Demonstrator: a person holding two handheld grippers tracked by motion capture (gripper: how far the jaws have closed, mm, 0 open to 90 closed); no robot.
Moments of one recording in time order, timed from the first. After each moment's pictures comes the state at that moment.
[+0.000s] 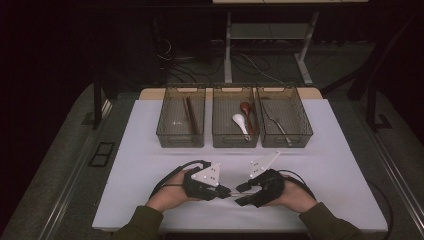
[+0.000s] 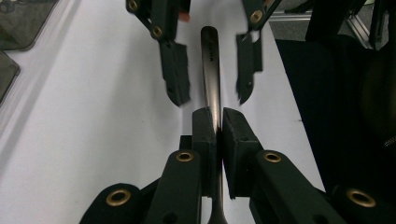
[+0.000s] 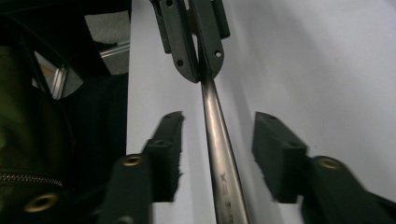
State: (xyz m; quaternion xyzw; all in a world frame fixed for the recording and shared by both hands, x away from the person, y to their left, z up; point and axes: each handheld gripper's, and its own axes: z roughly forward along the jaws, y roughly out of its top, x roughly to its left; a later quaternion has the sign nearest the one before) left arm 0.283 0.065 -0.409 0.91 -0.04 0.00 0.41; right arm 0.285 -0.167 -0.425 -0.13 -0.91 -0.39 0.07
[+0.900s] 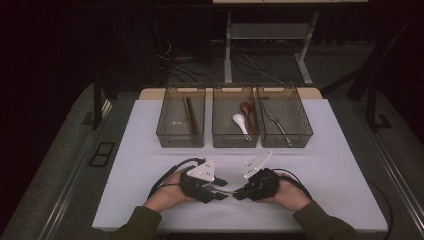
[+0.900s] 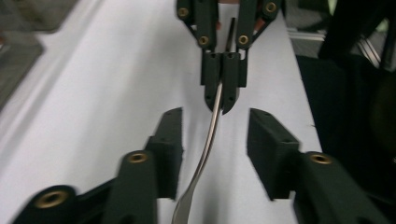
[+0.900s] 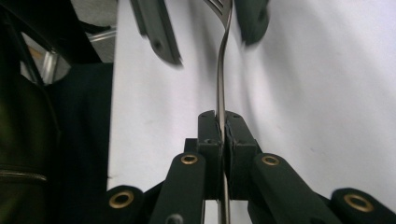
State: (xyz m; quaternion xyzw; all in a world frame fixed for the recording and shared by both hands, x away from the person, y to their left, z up) left arm 0.288 0.079 -0.415 0.90 0.03 0.00 0.43; right arm 0.291 -0.157 -0.429 -0.12 -0.92 -0.36 0.06
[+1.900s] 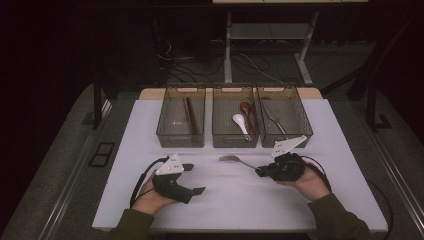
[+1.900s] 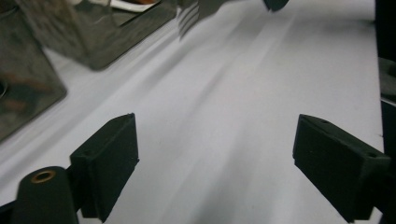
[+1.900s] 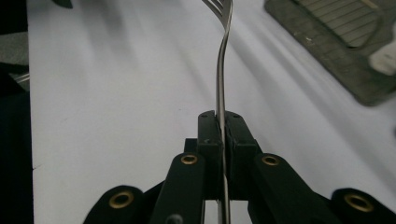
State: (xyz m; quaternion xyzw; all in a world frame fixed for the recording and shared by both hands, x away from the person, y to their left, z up) left arm 0.276 0.146 -0.425 0.85 0.23 0.08 0.47; right arm 0.312 -0.222 -0.407 -0.24 -0.89 -0.38 -0.02
